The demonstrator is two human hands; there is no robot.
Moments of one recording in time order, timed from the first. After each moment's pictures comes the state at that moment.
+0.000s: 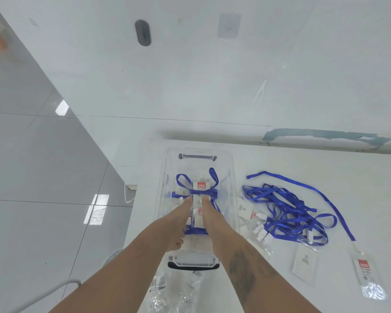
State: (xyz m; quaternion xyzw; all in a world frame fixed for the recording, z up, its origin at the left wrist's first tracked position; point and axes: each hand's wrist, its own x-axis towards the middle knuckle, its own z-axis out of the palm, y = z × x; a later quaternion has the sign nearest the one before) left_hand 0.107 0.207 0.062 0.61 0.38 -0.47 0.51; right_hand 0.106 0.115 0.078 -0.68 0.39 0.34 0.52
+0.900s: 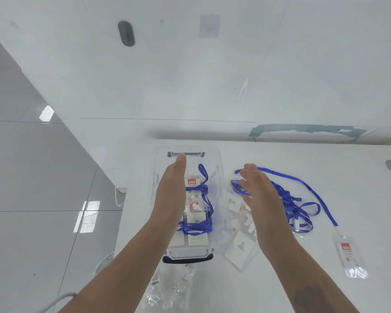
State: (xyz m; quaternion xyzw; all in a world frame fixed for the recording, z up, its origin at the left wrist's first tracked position) left_hand 0.112 0.191 0.131 0.65 0.23 -0.13 0.71; right_hand 0.075 0.035 0.168 -0.72 0.29 0.06 0.63
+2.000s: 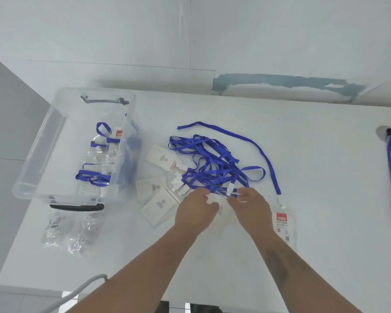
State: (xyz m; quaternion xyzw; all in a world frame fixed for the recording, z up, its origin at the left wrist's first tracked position) left_hand 0.026 -0.098 0.014 0.85 0.20 -0.29 0.40; right_hand 0.027 -0.239 0.002 -0.87 0.26 0.20 0.37
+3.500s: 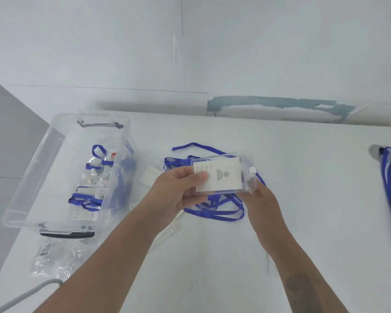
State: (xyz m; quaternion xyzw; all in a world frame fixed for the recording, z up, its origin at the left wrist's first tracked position) left_hand 0.083 -0.064 0.102 0.55 0.19 -0.26 0.77; right_hand 0.063 -0.252 0.075 -0.72 0.16 0.13 0.67
